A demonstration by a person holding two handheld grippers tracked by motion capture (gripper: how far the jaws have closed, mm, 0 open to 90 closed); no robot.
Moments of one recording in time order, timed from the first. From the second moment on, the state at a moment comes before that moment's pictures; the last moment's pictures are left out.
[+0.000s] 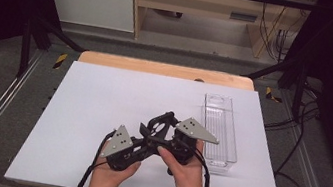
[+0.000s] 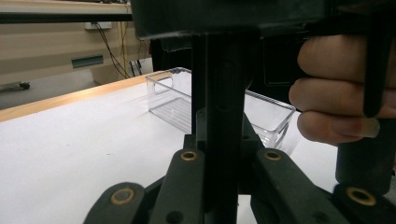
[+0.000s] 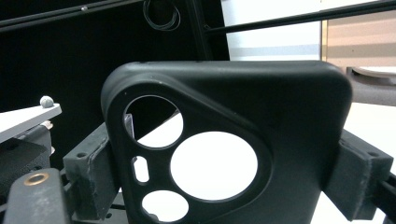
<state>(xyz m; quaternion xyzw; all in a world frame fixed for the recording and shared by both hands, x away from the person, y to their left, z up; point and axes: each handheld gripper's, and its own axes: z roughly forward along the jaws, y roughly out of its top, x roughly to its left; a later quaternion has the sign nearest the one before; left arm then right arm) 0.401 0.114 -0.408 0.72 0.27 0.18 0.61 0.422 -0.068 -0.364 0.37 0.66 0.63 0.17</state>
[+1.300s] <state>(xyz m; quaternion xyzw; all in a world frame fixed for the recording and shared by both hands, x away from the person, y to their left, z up) 0.400 0.126 -0.421 0.73 0.27 0.18 0.60 0.431 -0.079 -0.372 0.41 0.66 0.60 0.19</state>
